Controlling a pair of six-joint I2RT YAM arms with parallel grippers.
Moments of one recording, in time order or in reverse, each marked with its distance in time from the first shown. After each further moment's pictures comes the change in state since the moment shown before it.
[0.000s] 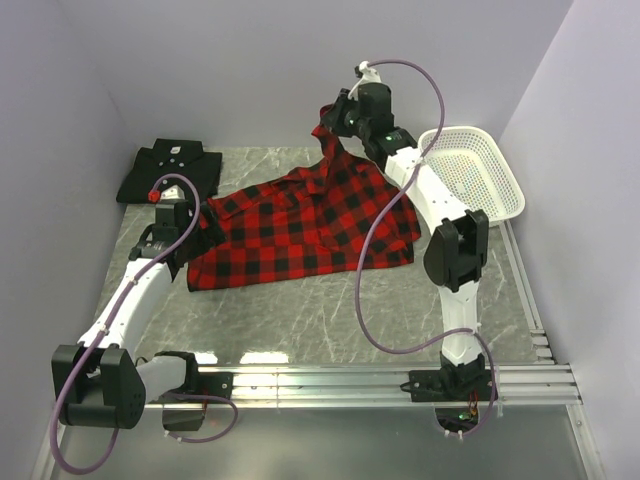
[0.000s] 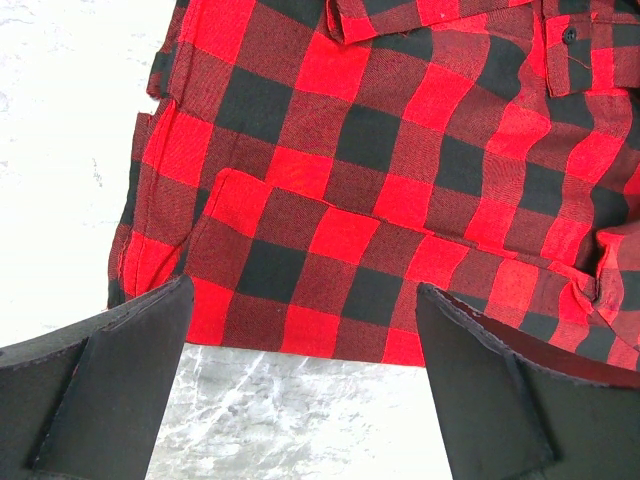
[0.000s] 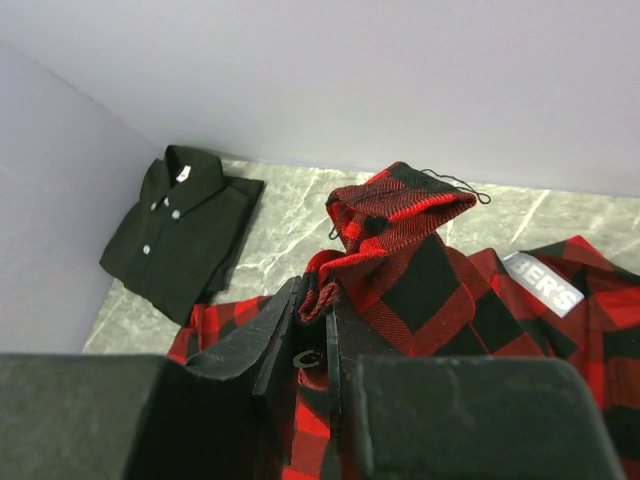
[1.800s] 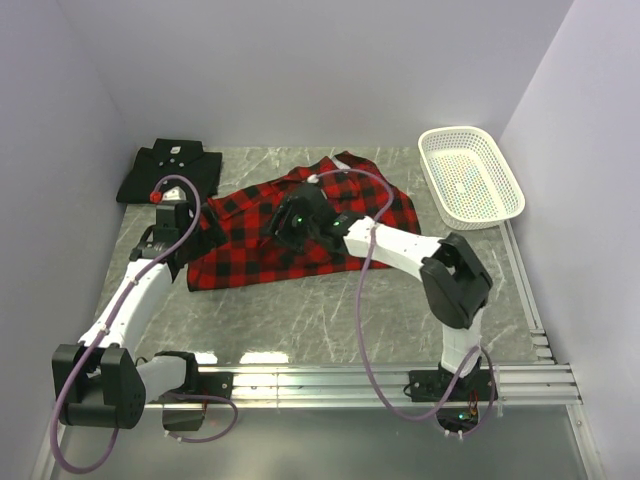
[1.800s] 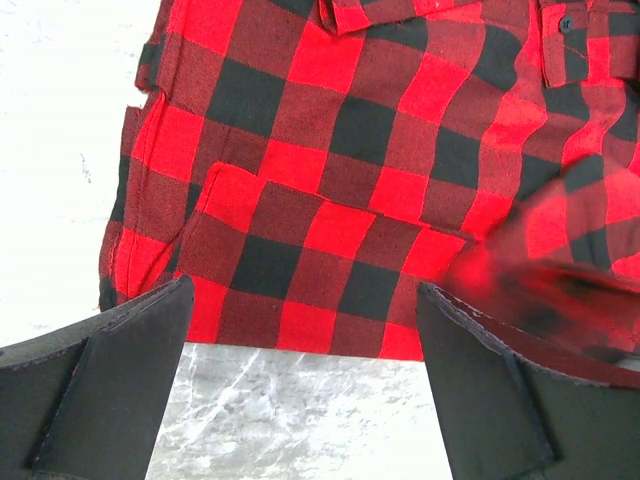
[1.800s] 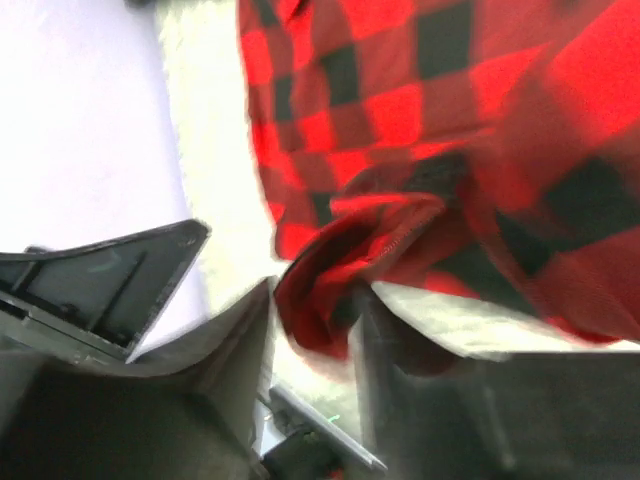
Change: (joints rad) left arm 0.000 0.000 -0.009 0.006 0.021 0.000; right arm 0.403 -0.274 -0.721 0.057 0.058 0.679
